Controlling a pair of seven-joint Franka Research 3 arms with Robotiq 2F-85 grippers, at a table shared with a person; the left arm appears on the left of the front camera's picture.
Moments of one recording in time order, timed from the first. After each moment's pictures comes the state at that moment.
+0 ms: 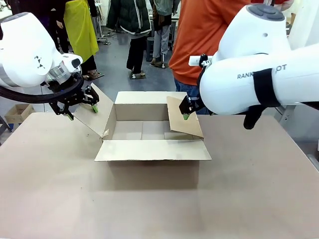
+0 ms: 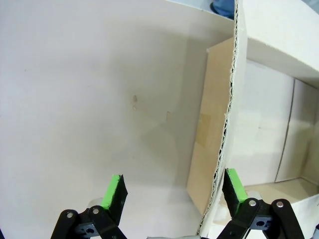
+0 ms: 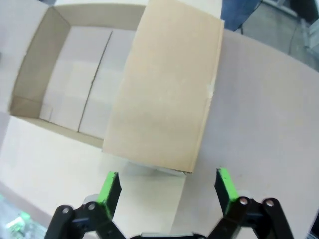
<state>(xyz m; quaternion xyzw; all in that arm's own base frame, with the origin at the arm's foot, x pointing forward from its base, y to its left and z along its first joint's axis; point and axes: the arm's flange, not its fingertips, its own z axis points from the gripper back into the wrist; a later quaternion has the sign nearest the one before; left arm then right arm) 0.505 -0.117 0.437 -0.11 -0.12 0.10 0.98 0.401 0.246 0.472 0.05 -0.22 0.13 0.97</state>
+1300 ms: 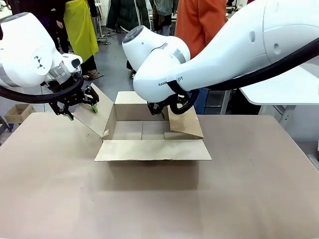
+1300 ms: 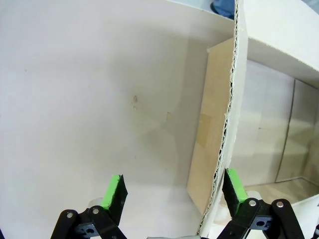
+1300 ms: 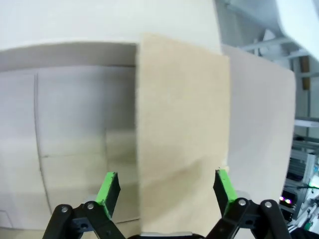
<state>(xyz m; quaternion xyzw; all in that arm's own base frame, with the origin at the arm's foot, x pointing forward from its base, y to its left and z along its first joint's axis) 0.505 -0.117 0.436 -0.11 -0.12 0.10 0.98 0.547 0.391 0.401 -0.21 -0.14 0.01 0.97</state>
